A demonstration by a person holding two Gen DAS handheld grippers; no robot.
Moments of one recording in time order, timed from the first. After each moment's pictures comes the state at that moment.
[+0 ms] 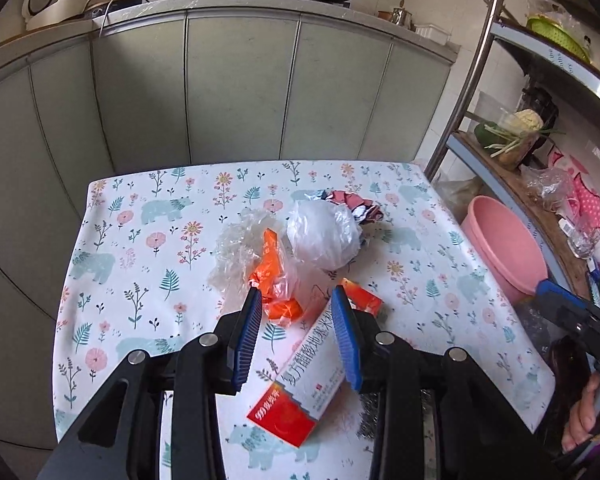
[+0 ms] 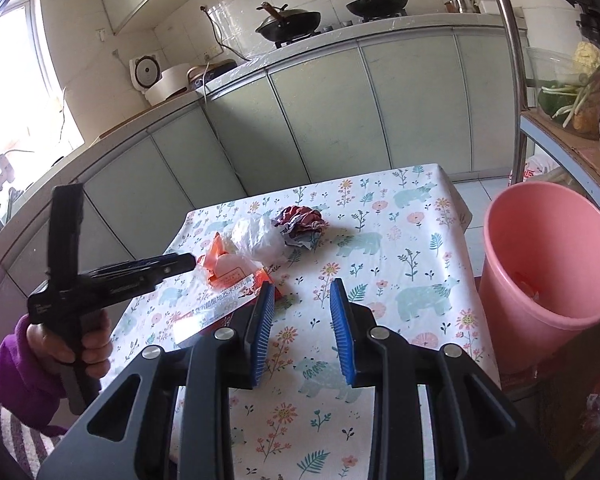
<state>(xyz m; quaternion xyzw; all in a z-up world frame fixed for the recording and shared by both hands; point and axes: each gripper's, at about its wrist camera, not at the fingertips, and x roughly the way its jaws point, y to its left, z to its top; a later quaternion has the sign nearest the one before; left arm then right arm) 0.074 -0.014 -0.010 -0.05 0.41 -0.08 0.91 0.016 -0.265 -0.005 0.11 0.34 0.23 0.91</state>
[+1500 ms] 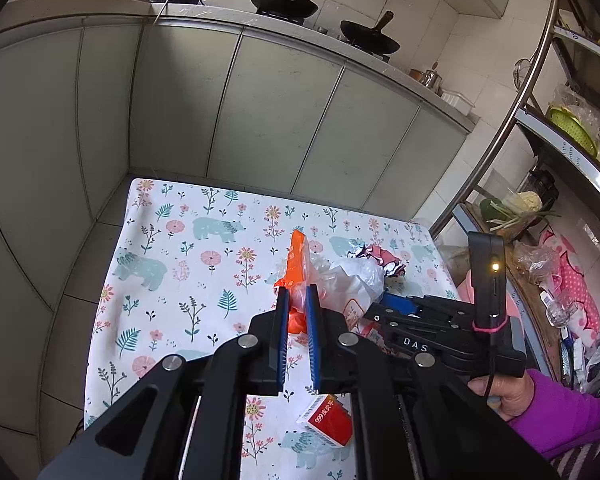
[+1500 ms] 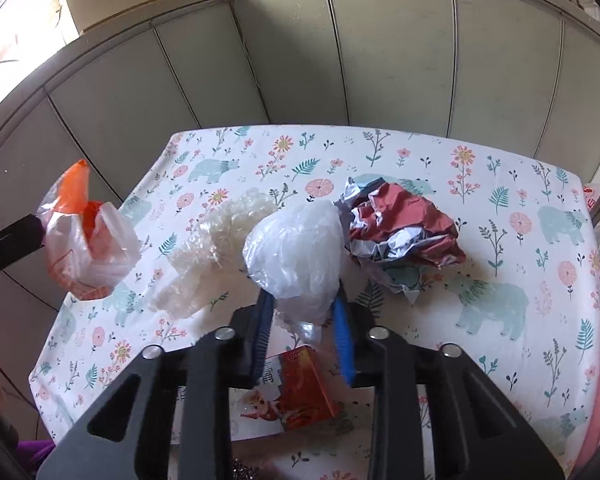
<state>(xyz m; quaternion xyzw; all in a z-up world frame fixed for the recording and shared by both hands) 0.057 0.069 0.009 -0.16 0.35 -0.07 0.92 0.151 -0.109 -0.067 -0.01 0.44 0.29 0.85</state>
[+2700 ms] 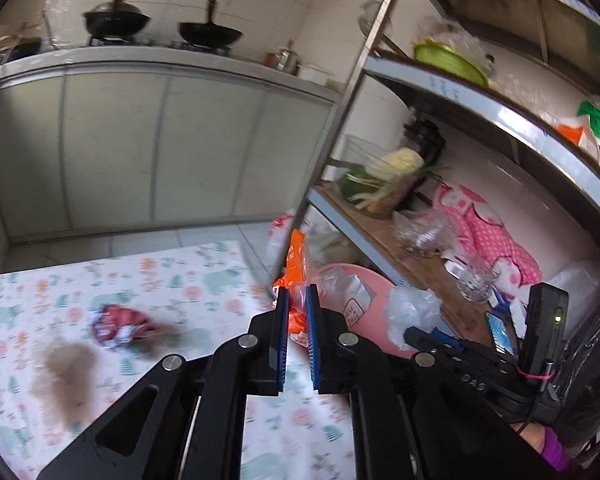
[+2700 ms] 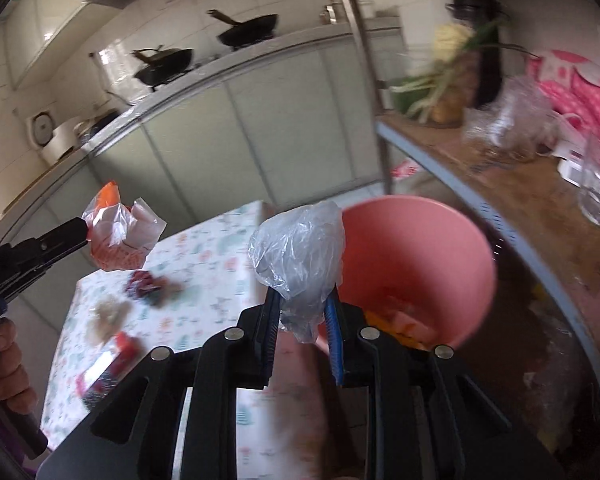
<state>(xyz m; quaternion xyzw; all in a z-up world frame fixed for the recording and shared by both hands) 0.111 -0.178 0.065 -0.08 0.32 -0.27 0.90 0.055 -0.413 -0.010 0.15 0.33 0.03 0.93</state>
